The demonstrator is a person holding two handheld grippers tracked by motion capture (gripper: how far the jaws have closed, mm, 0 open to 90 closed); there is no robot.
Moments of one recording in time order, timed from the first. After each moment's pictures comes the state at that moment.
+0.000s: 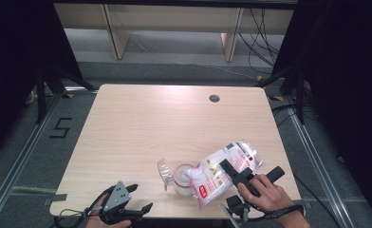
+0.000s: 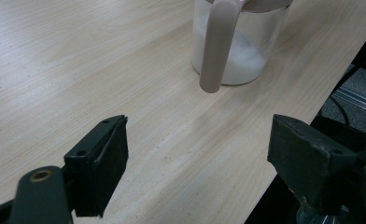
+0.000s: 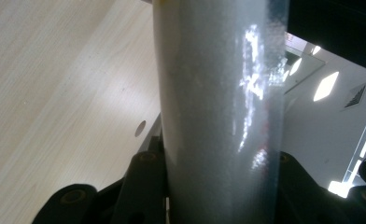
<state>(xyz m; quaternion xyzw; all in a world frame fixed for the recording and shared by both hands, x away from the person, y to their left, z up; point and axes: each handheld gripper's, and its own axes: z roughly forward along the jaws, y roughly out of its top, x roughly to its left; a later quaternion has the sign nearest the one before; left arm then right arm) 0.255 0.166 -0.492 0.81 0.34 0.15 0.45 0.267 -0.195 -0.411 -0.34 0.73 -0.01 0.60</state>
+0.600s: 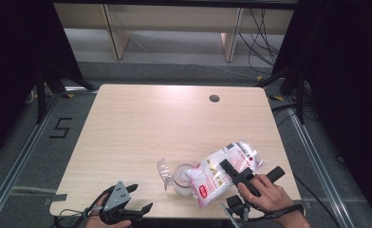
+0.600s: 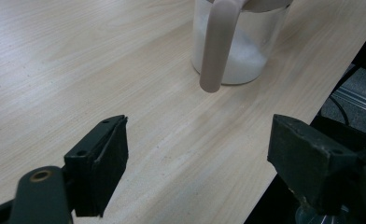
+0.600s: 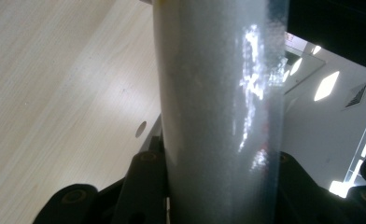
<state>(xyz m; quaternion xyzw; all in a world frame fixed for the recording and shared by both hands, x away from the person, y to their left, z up) 0.255 0.166 -0.492 0.81 0.34 0.15 0.46 0.266 -0.196 -0.412 -0.33 0.73 0.00 0.60</state>
